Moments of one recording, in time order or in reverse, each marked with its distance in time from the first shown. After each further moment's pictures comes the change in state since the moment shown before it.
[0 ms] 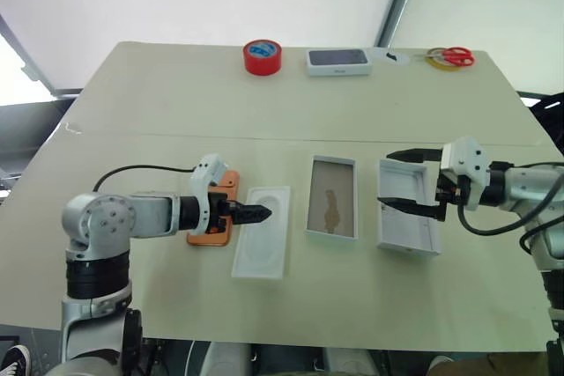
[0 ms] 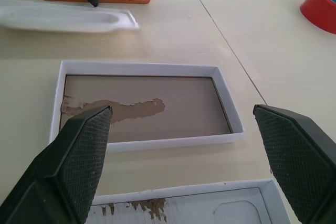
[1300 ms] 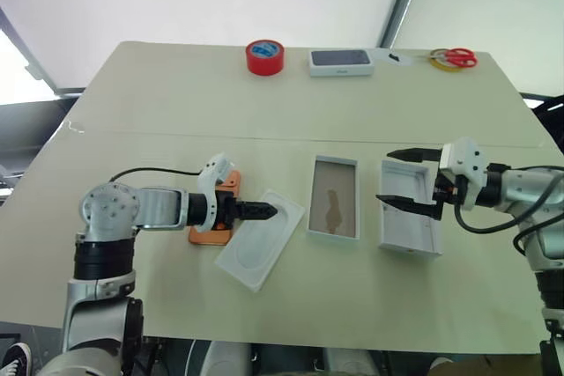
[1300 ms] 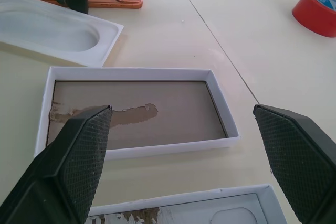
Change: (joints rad) left arm -0.057 -0.001 -0.051 0.183 -0.189 -0.005 0.156; right arm -0.004 0.030 0.000 0.039 -0.005 -0.039 -0.021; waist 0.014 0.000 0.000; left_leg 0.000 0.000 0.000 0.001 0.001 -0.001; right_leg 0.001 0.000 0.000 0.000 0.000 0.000
